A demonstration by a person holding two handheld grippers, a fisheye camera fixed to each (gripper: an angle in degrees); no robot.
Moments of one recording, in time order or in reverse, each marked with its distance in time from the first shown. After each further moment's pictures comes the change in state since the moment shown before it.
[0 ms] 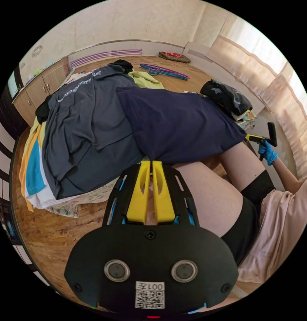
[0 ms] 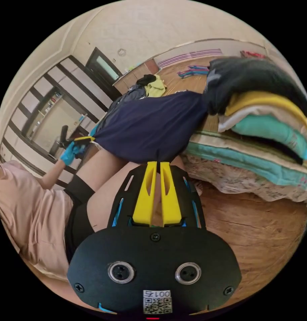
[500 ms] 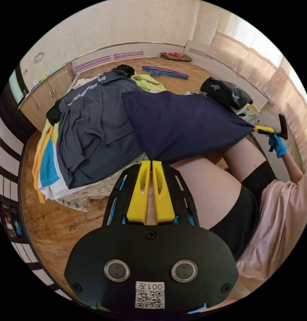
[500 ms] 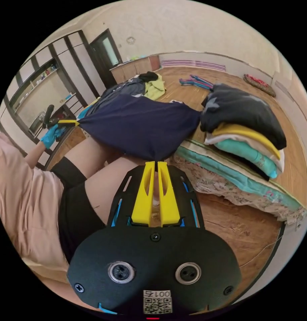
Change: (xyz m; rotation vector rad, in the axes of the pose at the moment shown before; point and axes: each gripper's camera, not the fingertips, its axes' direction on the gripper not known) left arm 0.053 0.015 -0.032 -0.003 -0.080 0.030; right arm -0.059 0.013 -0.024 -0.050 0.227 -0.160
